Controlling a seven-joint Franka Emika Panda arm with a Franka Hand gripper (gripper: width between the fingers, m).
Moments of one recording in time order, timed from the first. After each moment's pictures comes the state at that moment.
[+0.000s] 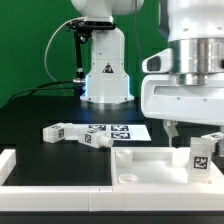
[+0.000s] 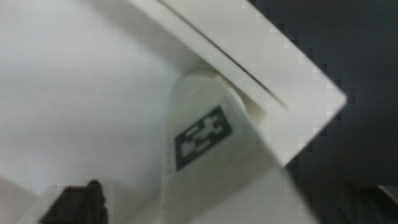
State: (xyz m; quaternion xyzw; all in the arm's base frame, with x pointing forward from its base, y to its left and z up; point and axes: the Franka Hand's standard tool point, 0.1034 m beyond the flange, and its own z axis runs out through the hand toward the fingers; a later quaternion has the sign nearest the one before) arm 0.640 0.111 0.078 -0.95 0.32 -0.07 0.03
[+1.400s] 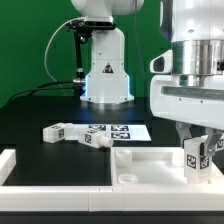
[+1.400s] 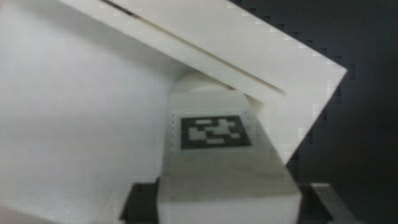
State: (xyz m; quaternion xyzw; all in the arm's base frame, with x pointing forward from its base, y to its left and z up) arm 0.640 0.106 0.075 -0.86 0.51 -0.06 0.04
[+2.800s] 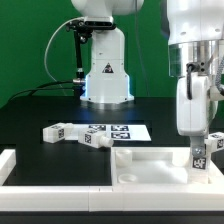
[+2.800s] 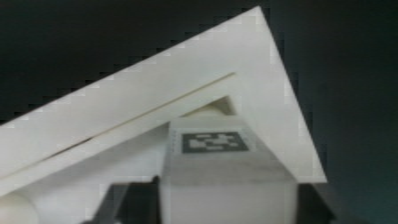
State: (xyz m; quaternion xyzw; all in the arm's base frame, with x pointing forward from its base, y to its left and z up) arm 0.638 0.112 0.075 -0.55 0.83 -0.02 0.09
